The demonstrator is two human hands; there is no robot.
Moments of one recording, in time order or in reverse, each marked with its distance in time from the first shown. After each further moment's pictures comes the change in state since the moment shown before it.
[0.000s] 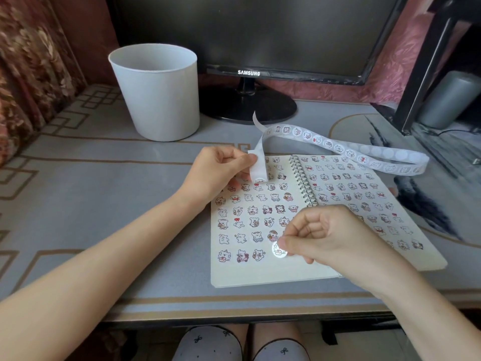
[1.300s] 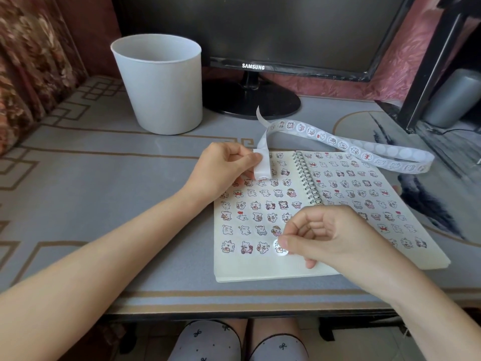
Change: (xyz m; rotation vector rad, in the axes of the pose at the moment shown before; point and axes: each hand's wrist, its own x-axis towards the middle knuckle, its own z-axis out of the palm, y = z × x) left_hand -0.002 -0.002 0.002 0.111 -0.009 0.044; right_hand -0.005 0.001 0.002 0.043 -0.068 -0.065
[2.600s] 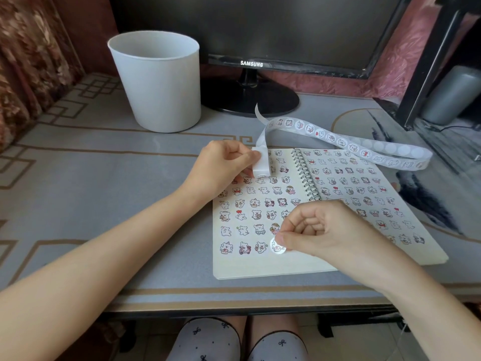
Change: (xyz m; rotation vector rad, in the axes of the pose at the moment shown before) left_hand 0.002 -0.004 0.000 0.030 -0.011 0.021; right_hand 0.007 0.003 0.002 -0.142 0.042 0.015
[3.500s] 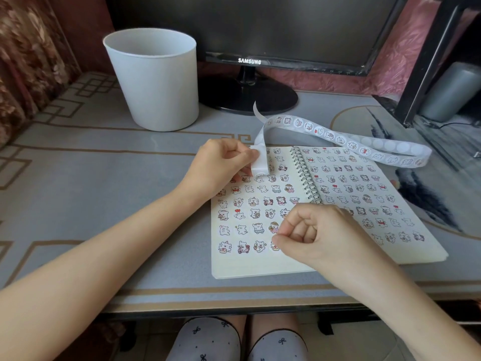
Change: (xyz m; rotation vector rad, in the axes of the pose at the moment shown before) left_hand -0.002 0.002 0.000 0.015 0.009 0.000; right_hand -0.005 0.005 0.011 -0.217 0.153 -0.046
